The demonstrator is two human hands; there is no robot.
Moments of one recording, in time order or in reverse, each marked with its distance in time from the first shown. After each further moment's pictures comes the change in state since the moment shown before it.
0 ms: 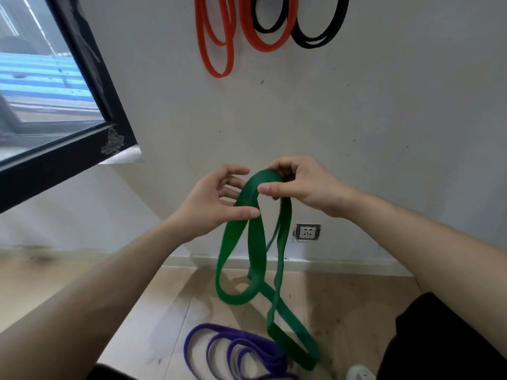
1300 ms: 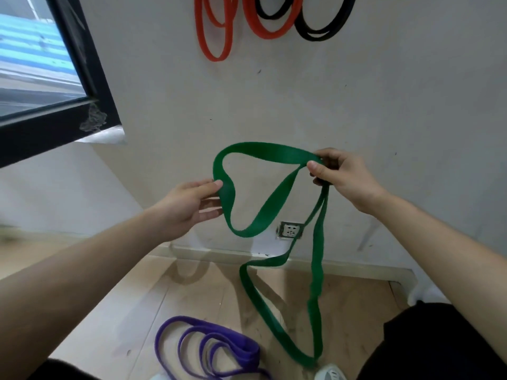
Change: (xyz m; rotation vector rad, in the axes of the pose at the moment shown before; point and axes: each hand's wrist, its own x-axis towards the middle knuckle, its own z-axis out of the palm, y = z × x) left_hand 0.012 -0.038 0.005 -0.577 0.071 -0.468; right_hand -0.011 0.058 -0.079 -0.037 0.299 0.096
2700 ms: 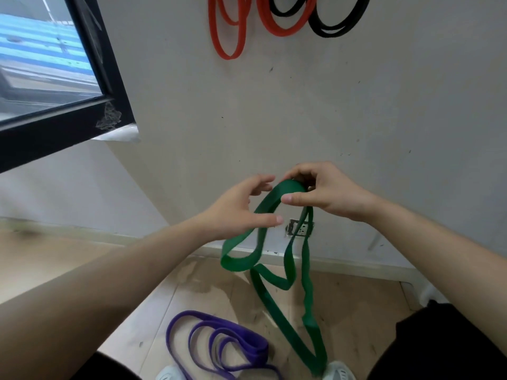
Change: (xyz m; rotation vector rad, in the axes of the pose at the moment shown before) left_hand -0.017 -0.005 0.050 0.798 -0.151 0.380; right_hand -0.022 -0.032 0.044 -0.183 -0.363 -0.110
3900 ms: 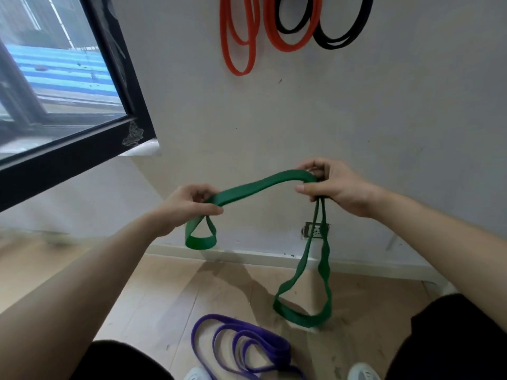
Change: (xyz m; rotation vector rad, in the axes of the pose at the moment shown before) left_hand -0.031 -0.065 -0.100 -0.148 0.086 -0.221; right_hand 0.011 0.000 0.006 0.391 0.072 0.148
